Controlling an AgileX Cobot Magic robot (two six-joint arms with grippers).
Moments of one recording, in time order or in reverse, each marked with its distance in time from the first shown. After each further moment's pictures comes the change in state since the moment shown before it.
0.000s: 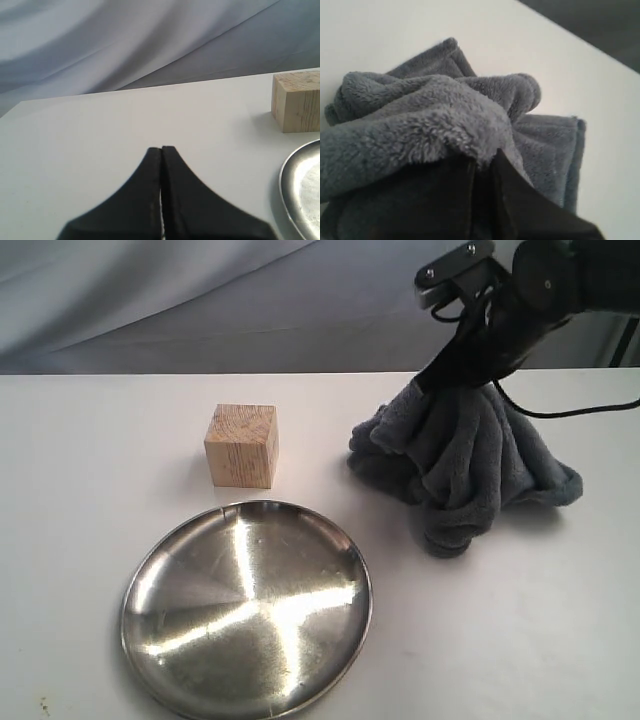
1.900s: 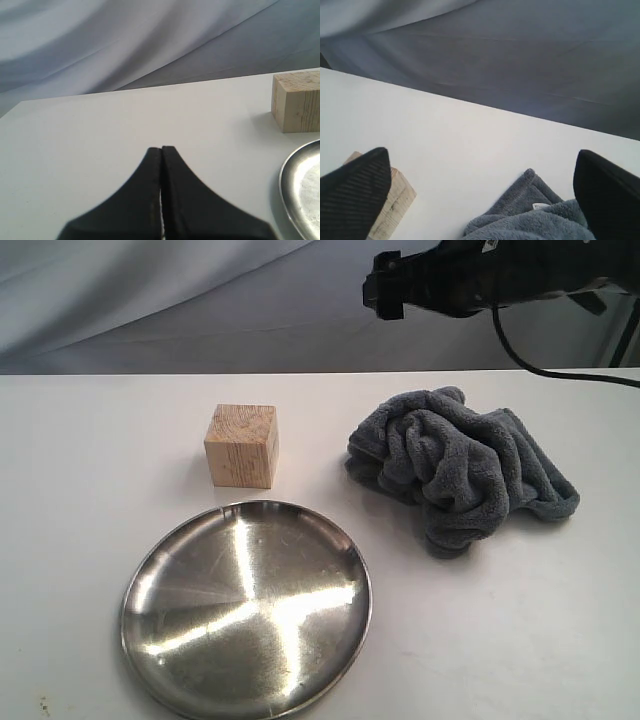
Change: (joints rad) left arm 0.000 0.000 0.000 0.000 0.000 0.000; right arm 0.027 -0.139 0.075 0.469 -0.366 -0.083
